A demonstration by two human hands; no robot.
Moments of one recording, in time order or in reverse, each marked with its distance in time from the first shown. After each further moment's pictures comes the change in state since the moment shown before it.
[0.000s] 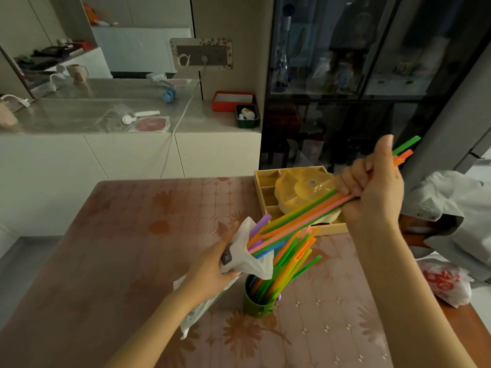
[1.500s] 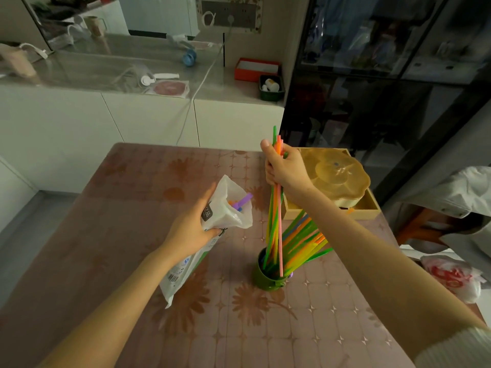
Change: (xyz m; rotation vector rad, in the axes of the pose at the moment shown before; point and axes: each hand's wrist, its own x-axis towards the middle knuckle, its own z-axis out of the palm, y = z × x) left_hand -0.012 -0.039 -0.048 0.049 0.164 -0.147; right_hand 0.016 0.152 0.032 -0.712 -0.523 0.261
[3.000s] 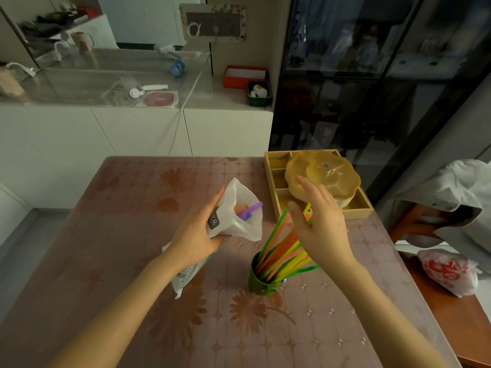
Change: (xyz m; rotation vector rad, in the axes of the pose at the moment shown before) left_hand 0.009 0.030 0.005 -0.011 -0.002 0.216; right_hand -0.112 -0.005 -0.042 -0.815 0.269 -0.279
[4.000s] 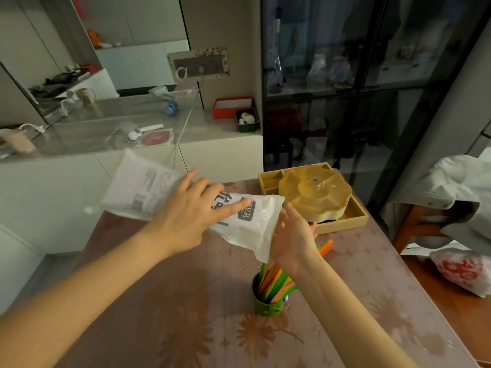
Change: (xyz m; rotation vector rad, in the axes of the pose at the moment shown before) left_hand 0.053 0.094 -0.070 1.235 -0.091 0.675; right_hand 0.018 -0.018 0.013 1.633 -0.162 1.073
